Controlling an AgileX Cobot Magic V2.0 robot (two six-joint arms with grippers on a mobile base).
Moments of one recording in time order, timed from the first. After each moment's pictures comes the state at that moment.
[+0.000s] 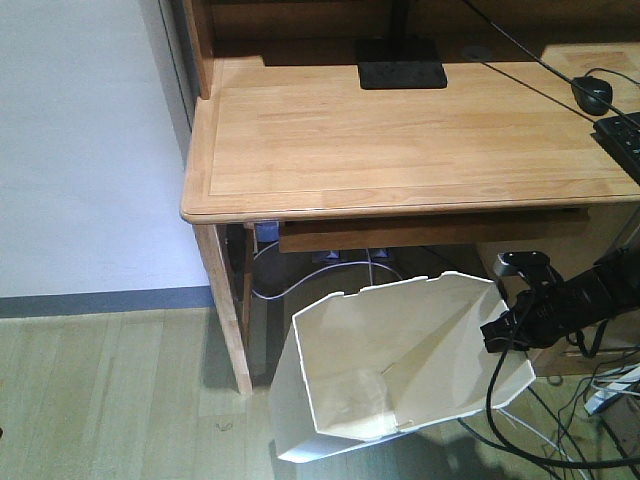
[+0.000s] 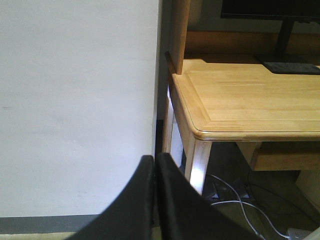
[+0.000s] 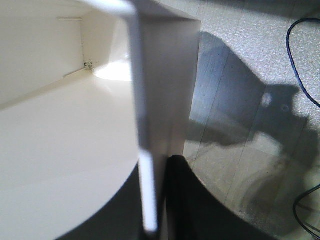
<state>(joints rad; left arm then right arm) 0.01 -0.01 0.03 -0.04 0.27 -0.04 -0.23 2.29 -0.95 0.99 0.53 -1.45</state>
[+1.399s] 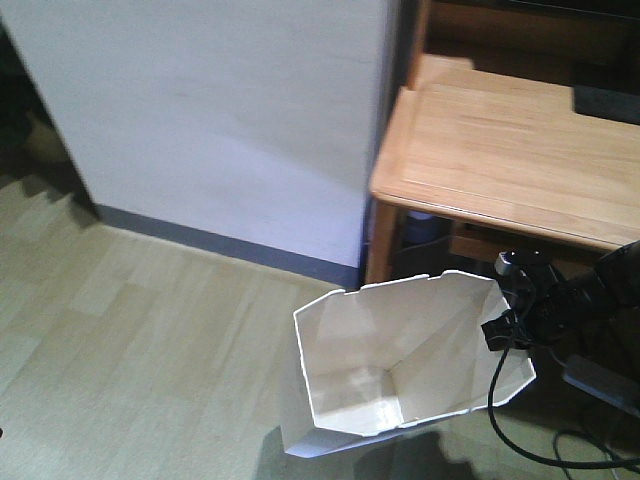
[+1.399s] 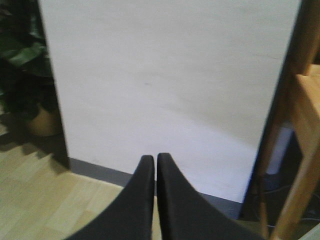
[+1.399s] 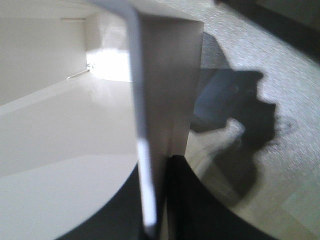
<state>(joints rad) 0.01 -0.01 0.03 -0.04 0.27 -0.04 -0.23 2.29 -0.95 1.01 0.52 -1.45</state>
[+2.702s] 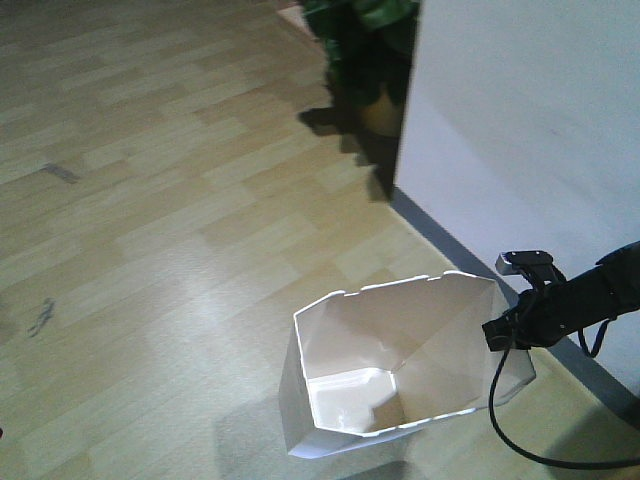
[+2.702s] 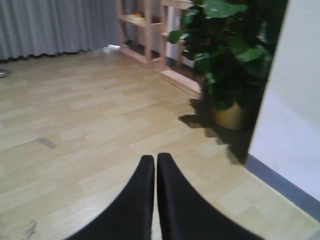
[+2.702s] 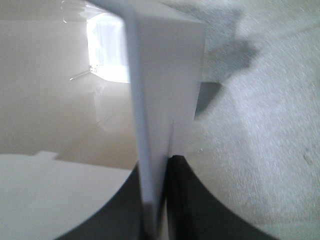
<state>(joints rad) 0.01 -0.01 0.03 -0.04 0.27 -0.04 -0.23 2.29 -0.95 1.00 0.52 -1.45</state>
